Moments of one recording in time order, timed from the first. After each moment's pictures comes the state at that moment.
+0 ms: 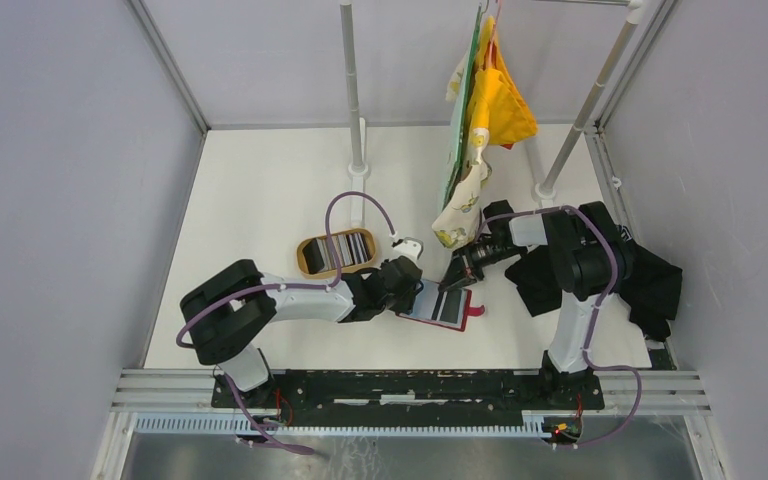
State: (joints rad) left arm -1.06 1.65 0.79 -0.01 -0.30 -0.56; right arm 0.24 1.95 0.92 -0.40 -1.05 0.10
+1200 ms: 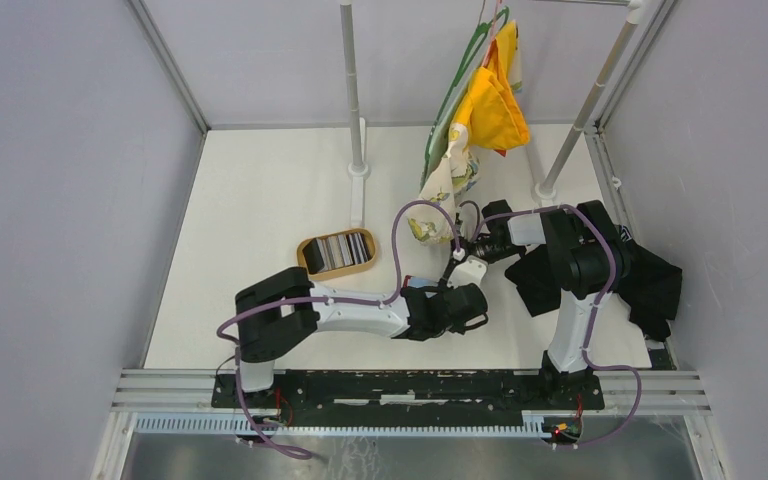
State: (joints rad) left arm -1.32 1.86 1.16 -0.15 -0.42 -0.64; right arm 0.24 1.98 0.95 -0.41 -1.08 0.06
